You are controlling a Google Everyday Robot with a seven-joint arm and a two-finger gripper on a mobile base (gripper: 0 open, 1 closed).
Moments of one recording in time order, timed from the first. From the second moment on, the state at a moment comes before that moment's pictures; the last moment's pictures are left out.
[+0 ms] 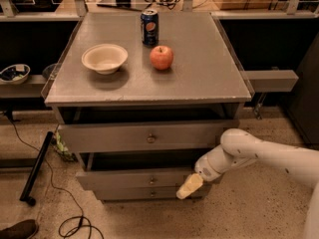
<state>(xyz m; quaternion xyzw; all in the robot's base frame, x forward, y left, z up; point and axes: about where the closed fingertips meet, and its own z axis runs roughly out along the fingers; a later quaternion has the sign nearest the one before) 0.514 -0.111 0.476 -0.43 0.85 0.28 0.13</state>
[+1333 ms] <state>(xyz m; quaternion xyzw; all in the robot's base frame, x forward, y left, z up) 0.523 -0.103 0.500 -0.44 0.83 0.29 0.18</state>
